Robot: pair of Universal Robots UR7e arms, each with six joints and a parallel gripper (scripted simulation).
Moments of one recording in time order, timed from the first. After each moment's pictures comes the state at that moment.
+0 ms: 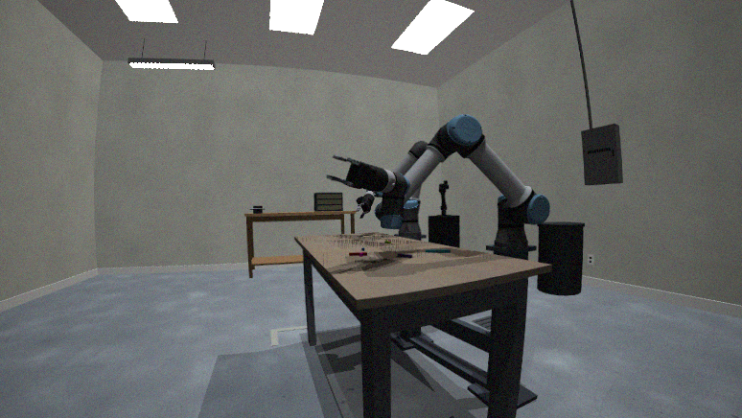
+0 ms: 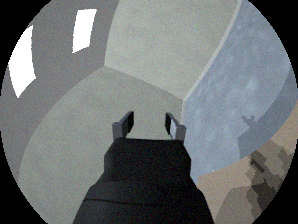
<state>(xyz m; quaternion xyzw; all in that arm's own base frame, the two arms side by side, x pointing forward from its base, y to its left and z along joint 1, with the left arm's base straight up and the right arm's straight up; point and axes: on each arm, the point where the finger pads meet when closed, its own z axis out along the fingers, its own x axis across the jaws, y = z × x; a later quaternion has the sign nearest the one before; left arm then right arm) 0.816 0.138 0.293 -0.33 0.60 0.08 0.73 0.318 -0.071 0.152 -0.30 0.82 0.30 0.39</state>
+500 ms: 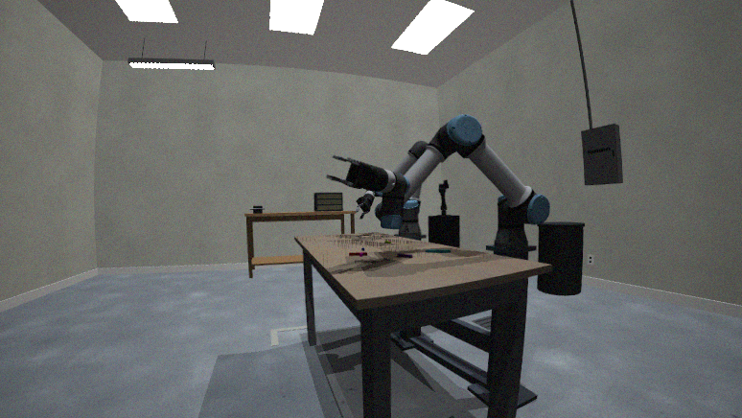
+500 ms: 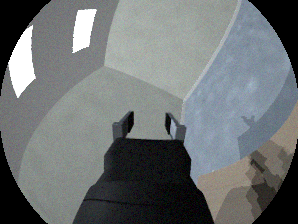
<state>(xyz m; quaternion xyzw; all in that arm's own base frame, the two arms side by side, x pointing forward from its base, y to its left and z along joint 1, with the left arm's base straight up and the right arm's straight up) 0.816 0.138 0.293 -0.33 0.60 0.08 0.73 0.318 -0.082 0.148 -0.26 0.84 0.31 0.37</state>
